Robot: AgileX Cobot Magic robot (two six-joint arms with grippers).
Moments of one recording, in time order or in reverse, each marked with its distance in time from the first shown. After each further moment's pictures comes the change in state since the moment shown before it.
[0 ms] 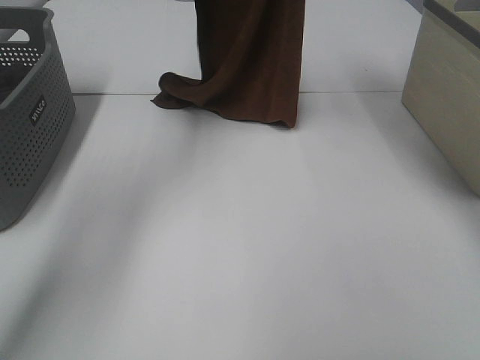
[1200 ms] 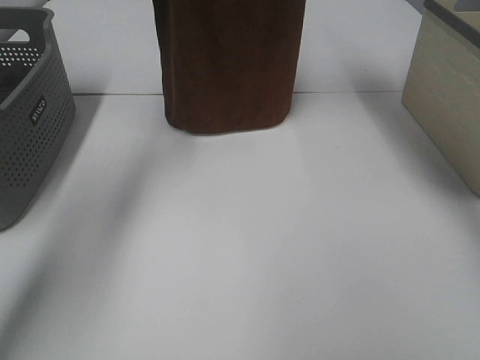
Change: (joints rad) left arm 0.063 -0.008 0.163 0.232 -1.195 0.154; right arm 0.000 0.062 0.000 -0.033 -0.732 -0.220
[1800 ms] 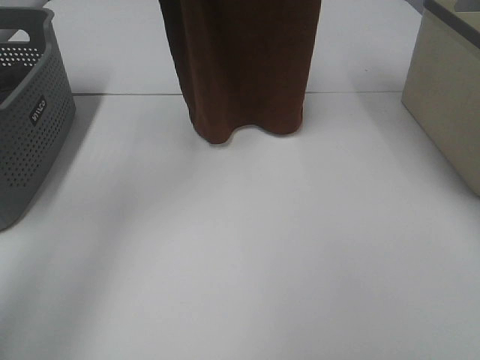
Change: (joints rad) left arm -0.039 -0.481 0.687 0.006 -0.016 0.089; right arm 0.000 -0.171 0.000 -0.022 0.447 -0.011
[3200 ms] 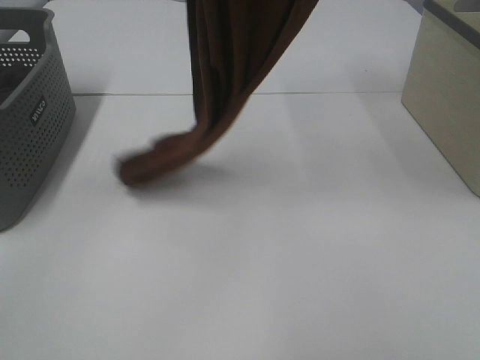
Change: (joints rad) left arm -0.341 -0.342 0.011 -0.053 0.990 0.000; right arm 0.000 -0.362 0.348 0.295 0.700 0.193
